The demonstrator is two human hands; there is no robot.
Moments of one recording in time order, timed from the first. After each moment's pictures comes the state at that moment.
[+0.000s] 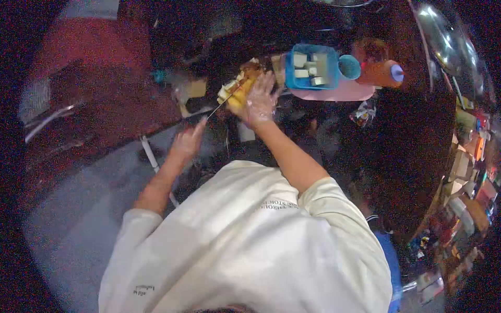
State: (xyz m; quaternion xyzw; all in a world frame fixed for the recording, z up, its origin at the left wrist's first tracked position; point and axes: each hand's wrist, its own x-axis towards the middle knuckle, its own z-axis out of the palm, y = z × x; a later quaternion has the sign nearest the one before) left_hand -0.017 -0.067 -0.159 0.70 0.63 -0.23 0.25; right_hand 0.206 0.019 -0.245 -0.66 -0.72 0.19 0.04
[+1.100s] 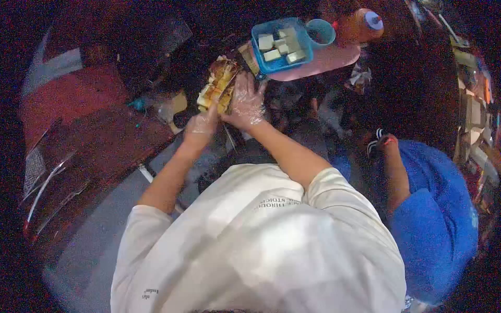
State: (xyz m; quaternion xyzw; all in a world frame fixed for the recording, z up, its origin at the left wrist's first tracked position) left_hand 0.059 -0.006 -0.219 0.81 0.54 -0.13 0.20; right_hand 0.231 -0.002 -0.265 -0.64 -0.72 0.24 0.05
